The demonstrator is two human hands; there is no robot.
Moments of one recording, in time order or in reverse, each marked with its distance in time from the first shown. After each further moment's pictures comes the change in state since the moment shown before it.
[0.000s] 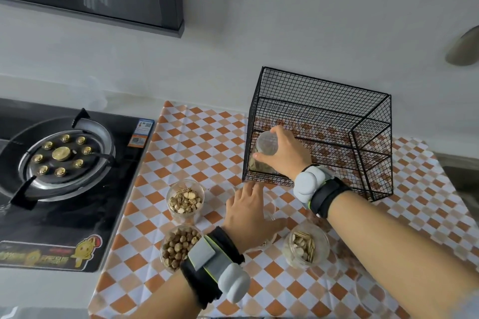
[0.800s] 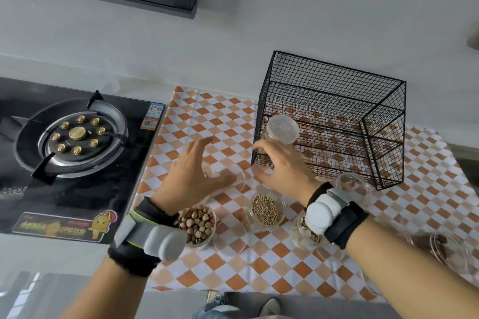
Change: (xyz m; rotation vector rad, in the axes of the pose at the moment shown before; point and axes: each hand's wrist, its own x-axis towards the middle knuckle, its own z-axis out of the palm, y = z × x) left_hand -0.040 -0.077 -0.093 -0.176 0.198 -0.059; right_hand -0.072 -0.017 0.015 0.217 0.048 -0.572
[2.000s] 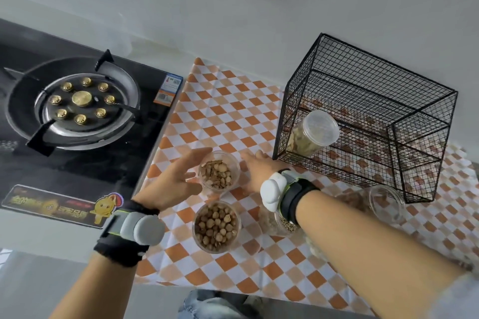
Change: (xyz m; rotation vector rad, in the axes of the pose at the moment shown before) left_hand 0.016 -0.139 0.005 -0.436 -0.245 -0.082; right_hand 0.075 -0.016 0.114 -0.305 -0.868 0.438
